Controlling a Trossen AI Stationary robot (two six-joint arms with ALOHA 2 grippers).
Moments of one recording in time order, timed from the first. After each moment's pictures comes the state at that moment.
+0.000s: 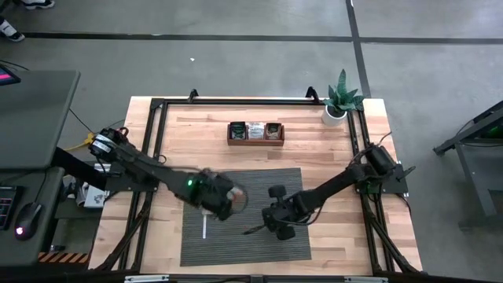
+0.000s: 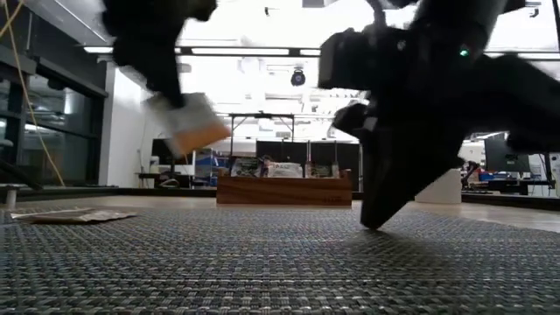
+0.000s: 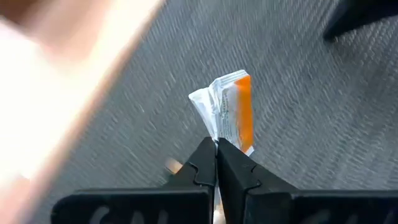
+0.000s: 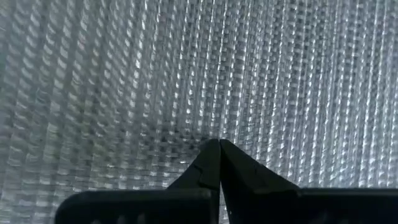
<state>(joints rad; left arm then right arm) -0.46 1.61 1.21 -0.84 -0.40 -0.99 0.43 1.97 1.24 -0.48 0.21 0.18</state>
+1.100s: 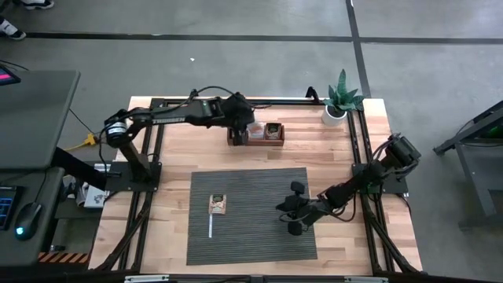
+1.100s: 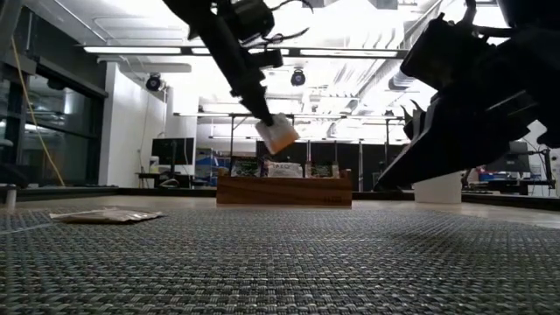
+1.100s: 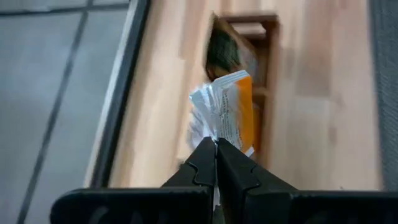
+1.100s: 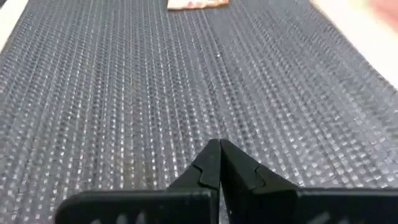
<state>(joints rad) 0.34 1.67 1.34 -0.53 -0.14 0.33 0.54 1.73 0.62 0.40 0.49 0.49</state>
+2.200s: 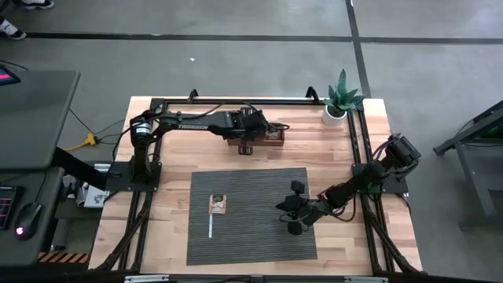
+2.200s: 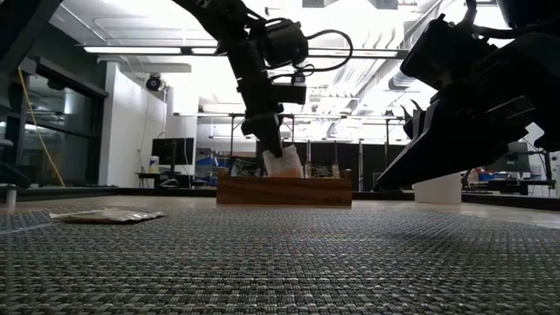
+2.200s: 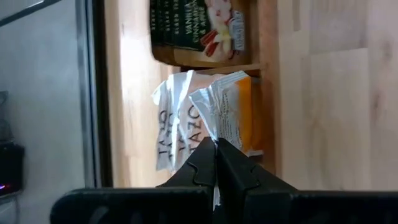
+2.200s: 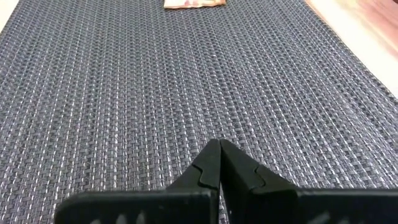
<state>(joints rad) 0.25 1.92 1.49 -0.61 -0.34 0.47 0.54 1.73 0.62 0.40 0.51 0.46</state>
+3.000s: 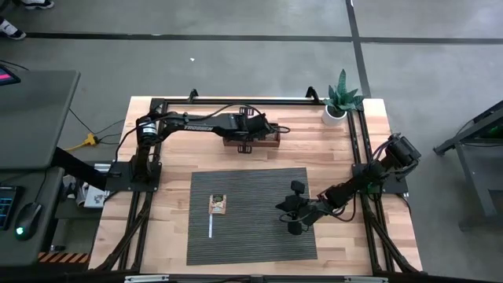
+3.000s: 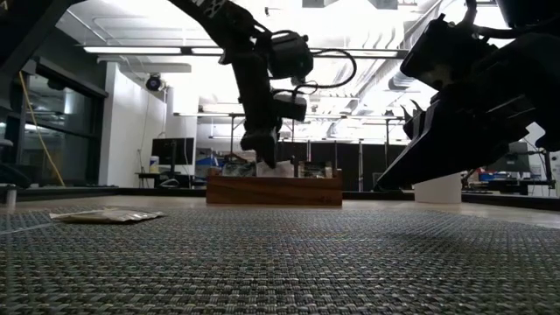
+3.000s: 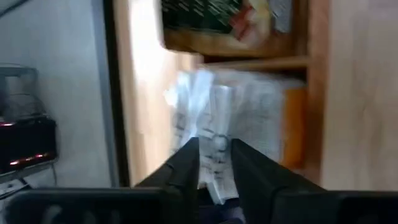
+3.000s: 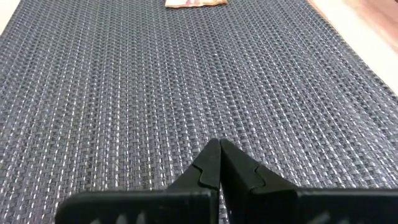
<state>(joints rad) 0.25 1.98 1.51 -0.63 -0.47 0.47 0.54 1.73 0.63 0.40 0.51 0.46</state>
